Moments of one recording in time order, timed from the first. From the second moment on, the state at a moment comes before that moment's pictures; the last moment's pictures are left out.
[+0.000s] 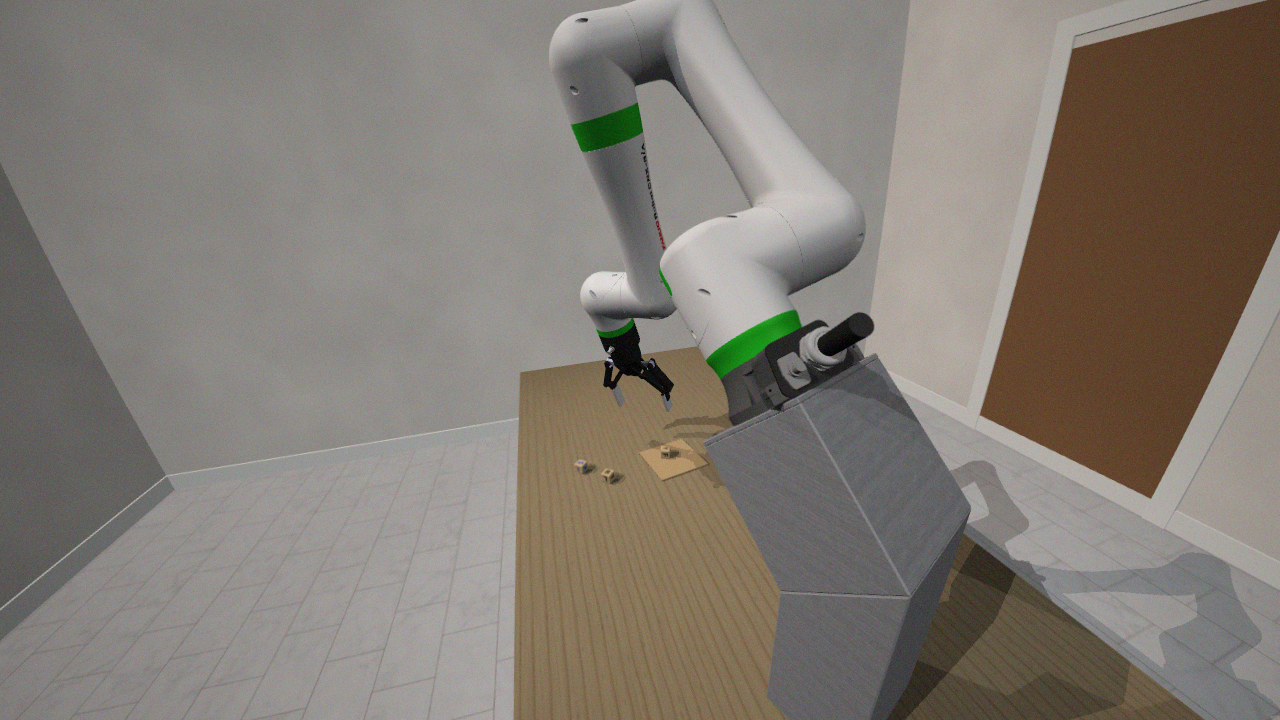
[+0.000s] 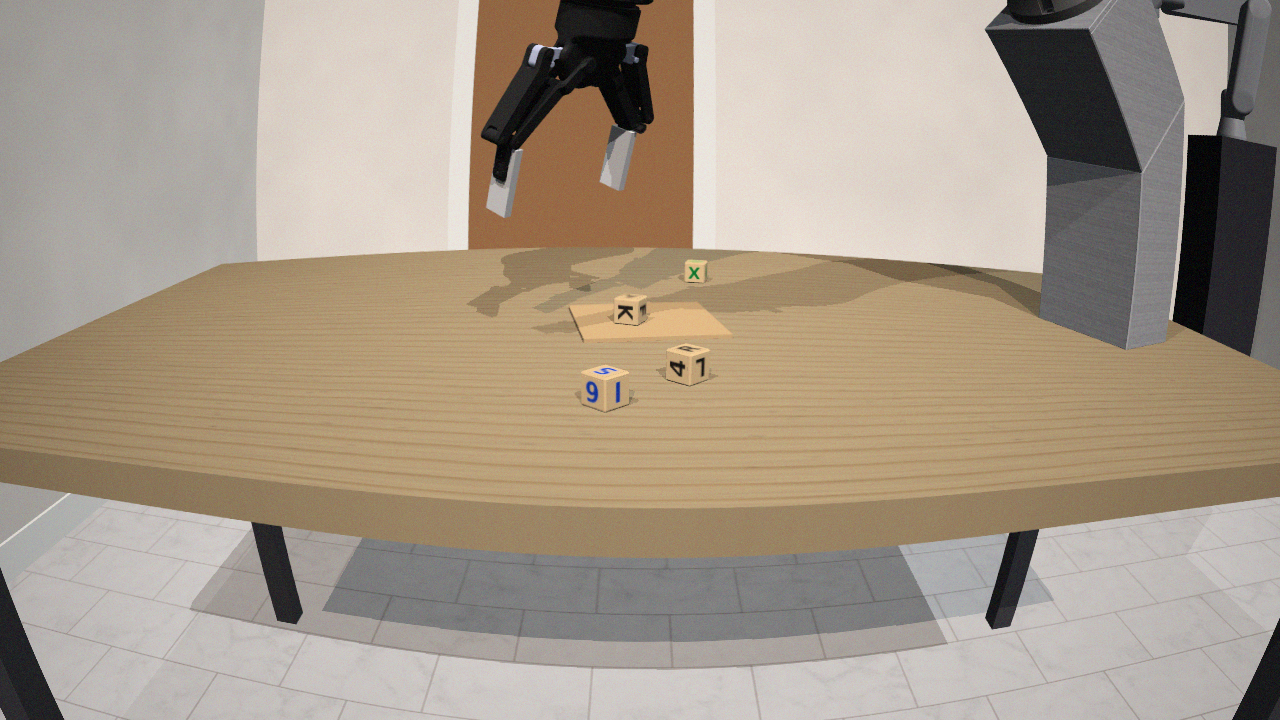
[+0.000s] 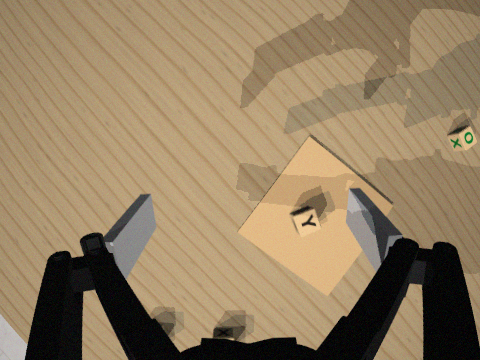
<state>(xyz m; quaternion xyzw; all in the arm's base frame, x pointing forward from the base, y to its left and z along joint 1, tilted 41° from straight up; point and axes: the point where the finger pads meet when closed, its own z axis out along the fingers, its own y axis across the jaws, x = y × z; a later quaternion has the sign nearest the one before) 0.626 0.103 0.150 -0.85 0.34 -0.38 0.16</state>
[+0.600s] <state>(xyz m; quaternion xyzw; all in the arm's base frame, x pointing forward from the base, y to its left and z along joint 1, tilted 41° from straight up) 0.634 0.106 0.154 -0.85 0.33 -0.38 0.16</state>
